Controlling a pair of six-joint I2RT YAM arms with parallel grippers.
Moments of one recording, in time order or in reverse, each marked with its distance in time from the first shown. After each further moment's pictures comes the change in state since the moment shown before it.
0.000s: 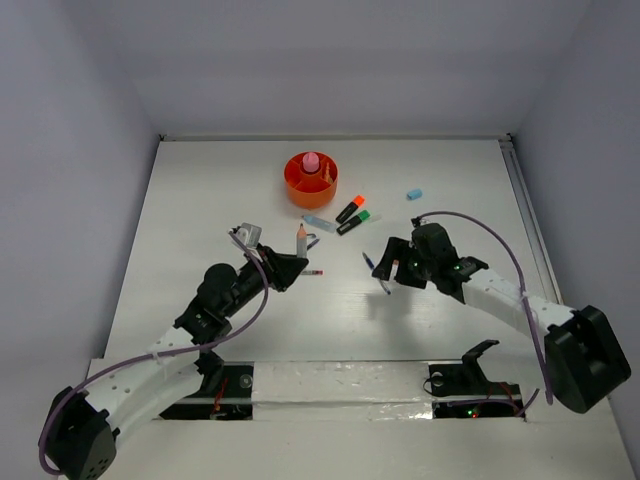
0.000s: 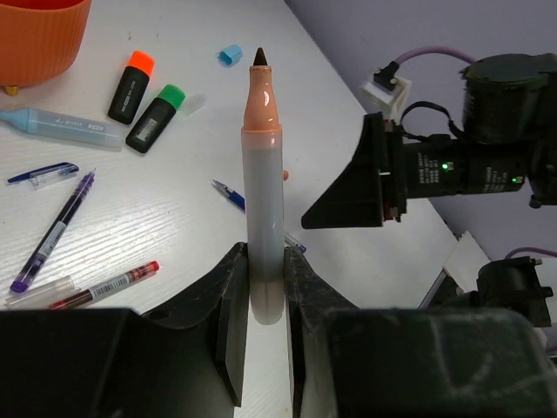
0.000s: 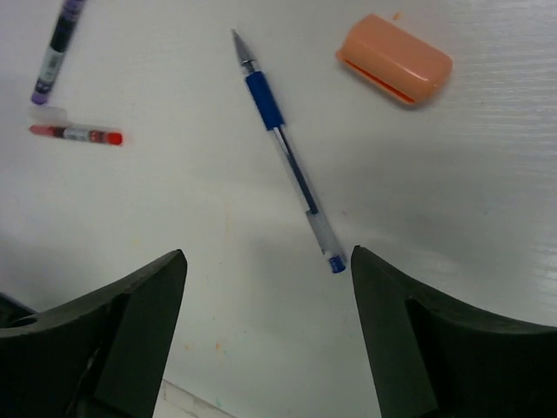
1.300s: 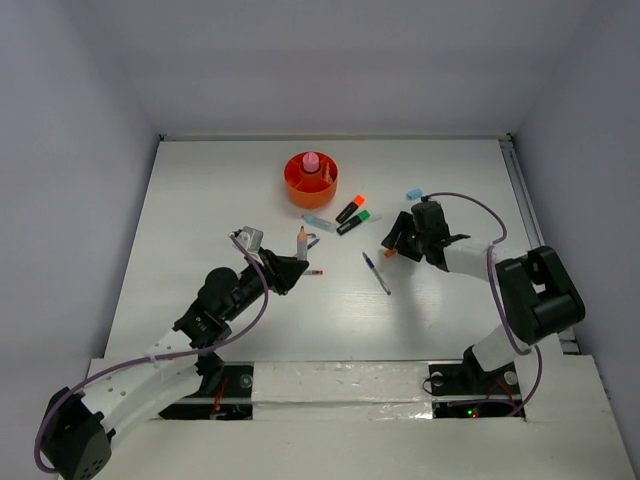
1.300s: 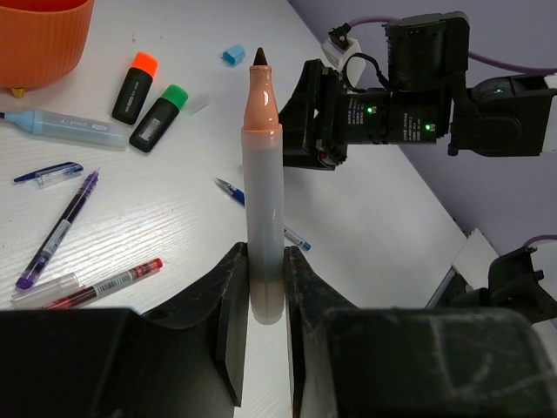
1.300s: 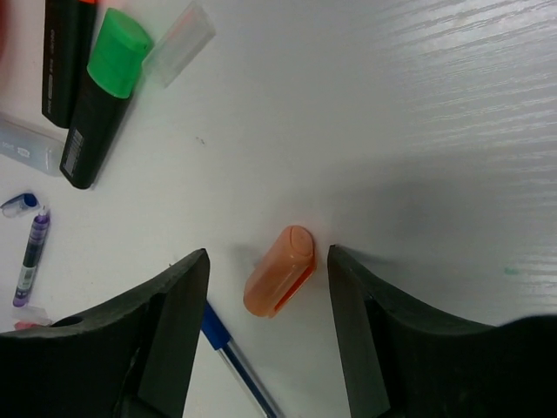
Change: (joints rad) left arm -0.052 -0.032 -0.010 -0.021 -0.060 0.034; right arm -0.166 0.410 0.128 0.288 0.111 0.026
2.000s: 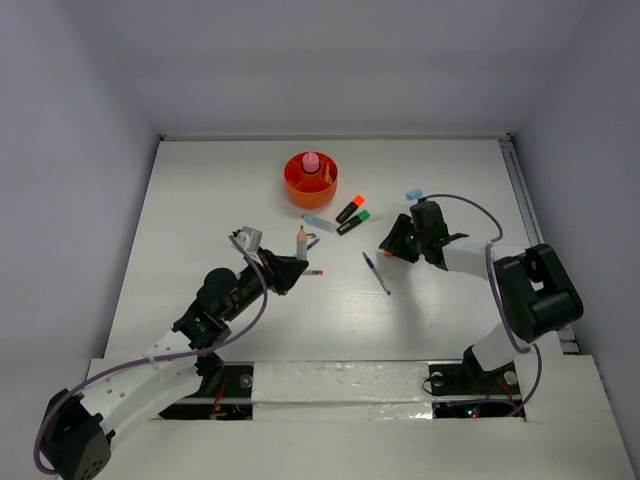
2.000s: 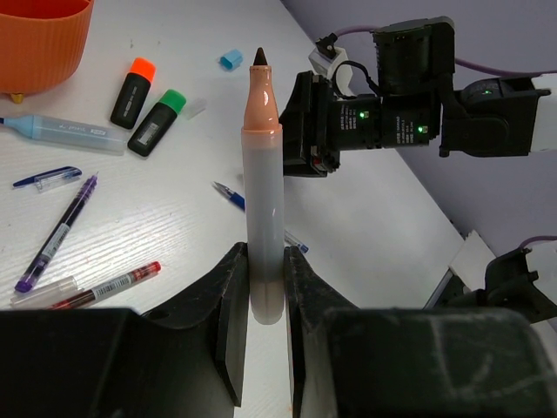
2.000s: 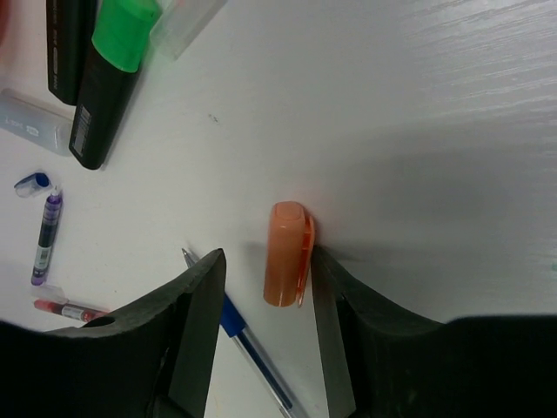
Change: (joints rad) left arm 0.000 -0.012 0.000 0.000 0.000 0.000; right arm 0.000 0.012 0.010 -0.025 -0.075 0.026
